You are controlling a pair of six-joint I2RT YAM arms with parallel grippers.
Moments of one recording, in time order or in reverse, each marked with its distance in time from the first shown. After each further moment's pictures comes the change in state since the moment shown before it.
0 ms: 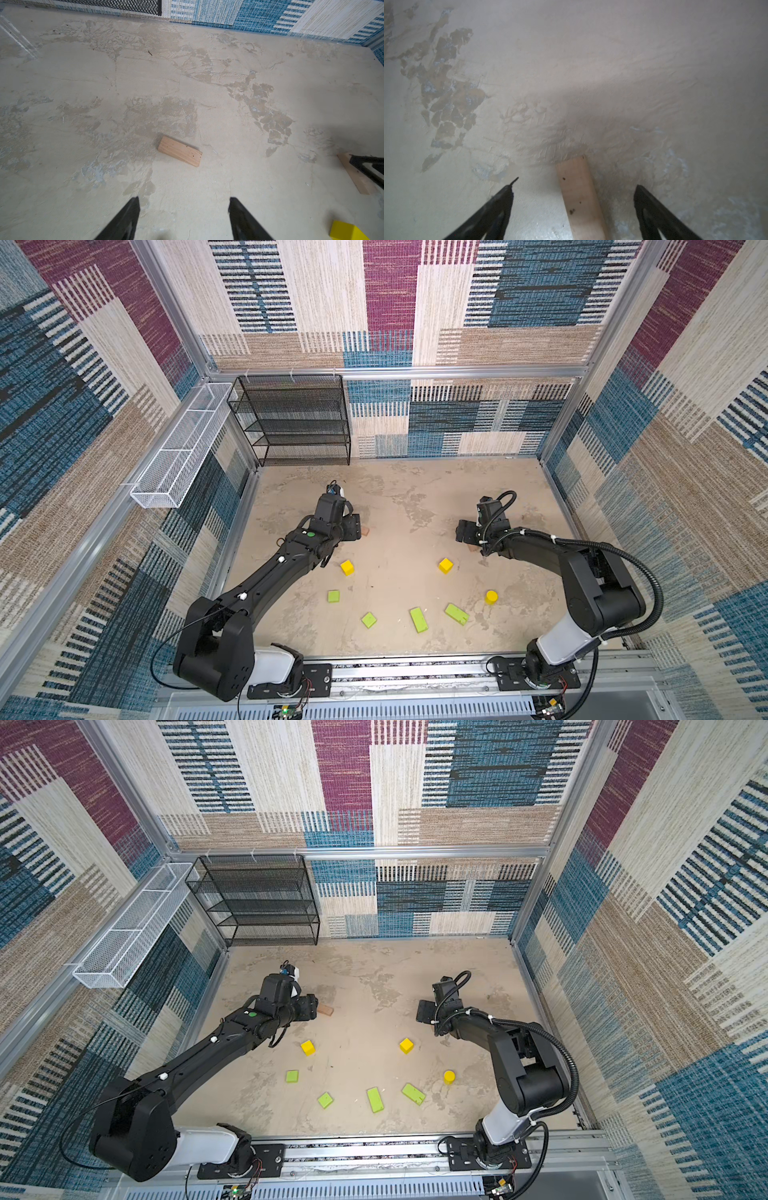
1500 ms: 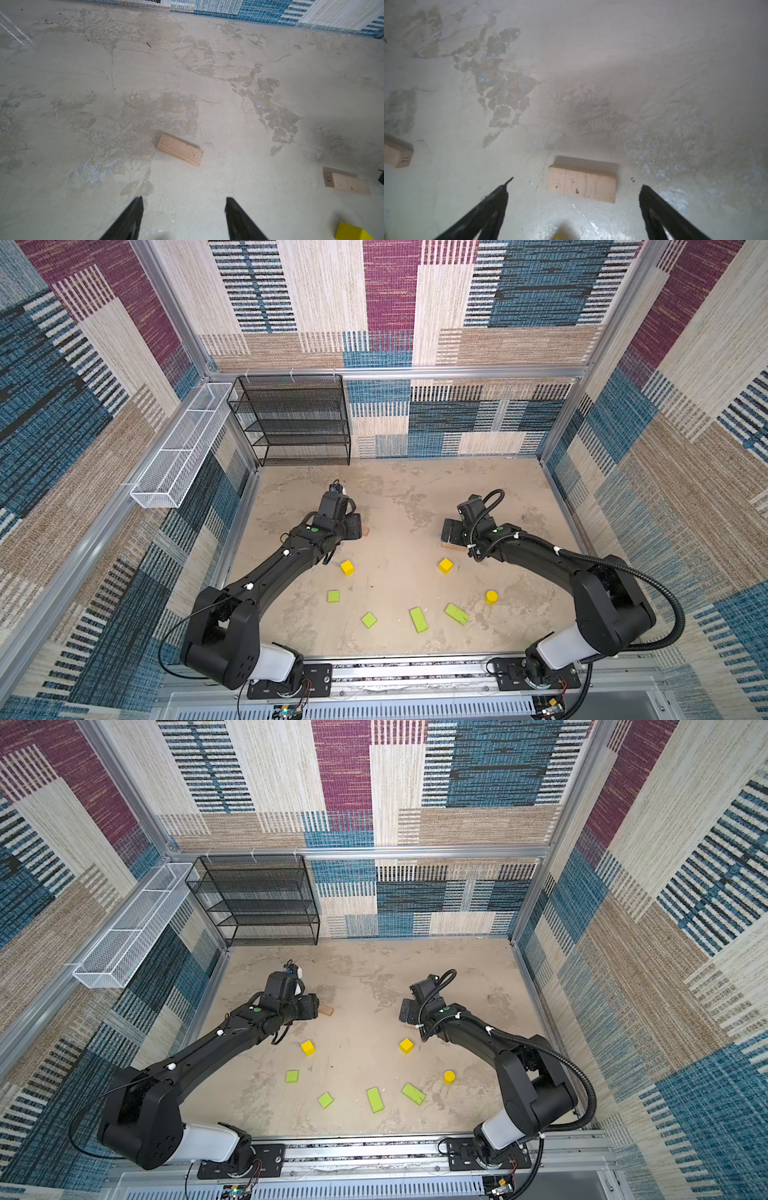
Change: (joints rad) left arm -0.001 0.045 0.032 -0.027 0.003 -0.007; right arm 0.200 -0.093 0.082 -0.213 0.154 0.187
